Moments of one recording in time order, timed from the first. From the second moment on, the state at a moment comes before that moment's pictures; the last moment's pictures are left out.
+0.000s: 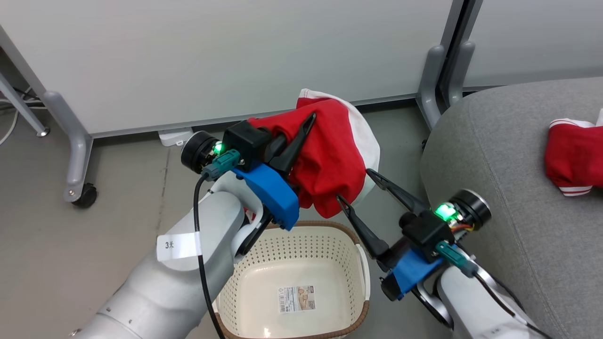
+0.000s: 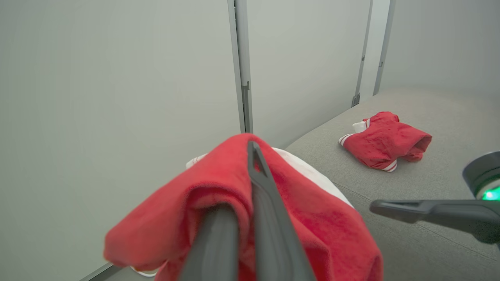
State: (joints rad) left arm -0.81 0.15 -0.88 0.66 -0.66 -0.13 -0.26; right arm -0.40 -0.16 0.46 0.33 0.03 0.13 -0.26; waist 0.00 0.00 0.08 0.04
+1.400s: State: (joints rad) left arm -0.88 0.09 -0.94 0.66 -0.69 -0.13 -0.26; right arm -0.65 -0.06 0.42 0.65 -0.19 0.13 -0.26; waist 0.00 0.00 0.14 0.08
